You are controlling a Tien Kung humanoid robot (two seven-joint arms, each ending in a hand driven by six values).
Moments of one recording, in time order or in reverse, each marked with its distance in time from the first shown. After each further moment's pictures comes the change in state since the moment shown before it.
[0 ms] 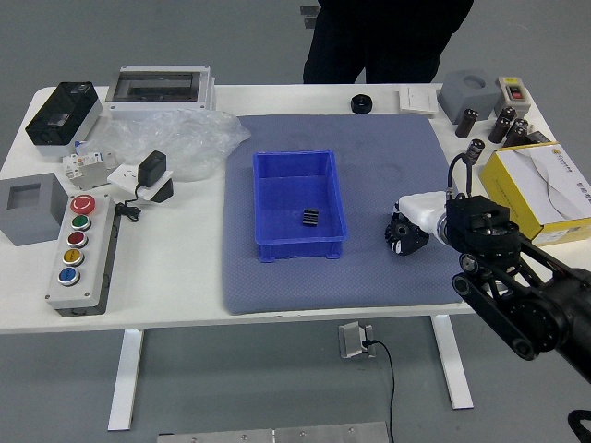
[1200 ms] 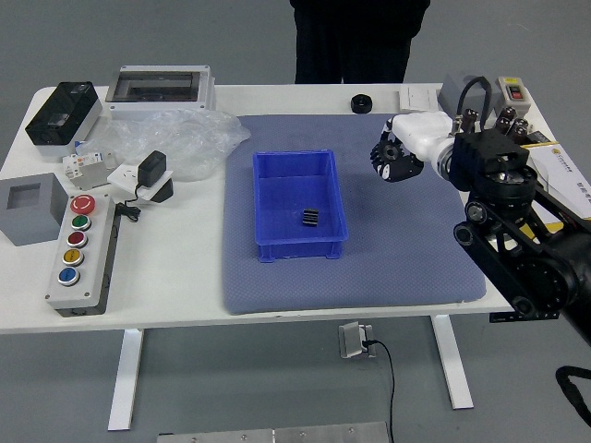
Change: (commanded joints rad) left arm 0.002 0.005 0.000 0.000 -0.002 -0.001 0.001; right arm 0.154 0.044 0.070 0.096 -0.023 -0.029 0.006
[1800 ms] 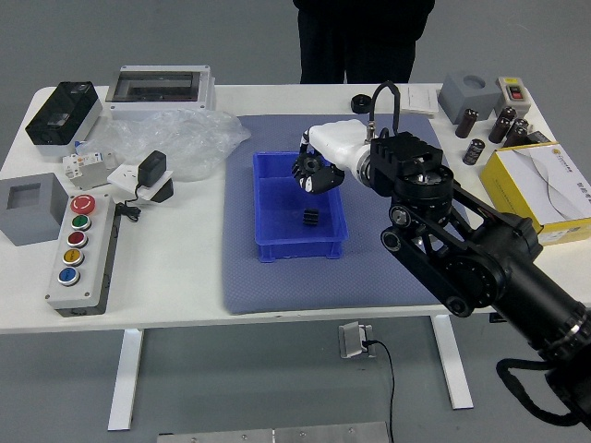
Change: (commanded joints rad) left arm -0.002 0.005 0.014 0.000 0.012 -0.005 0.004; right arm 0.074 0.173 -0.096 -0.094 0.043 -0.005 0.002
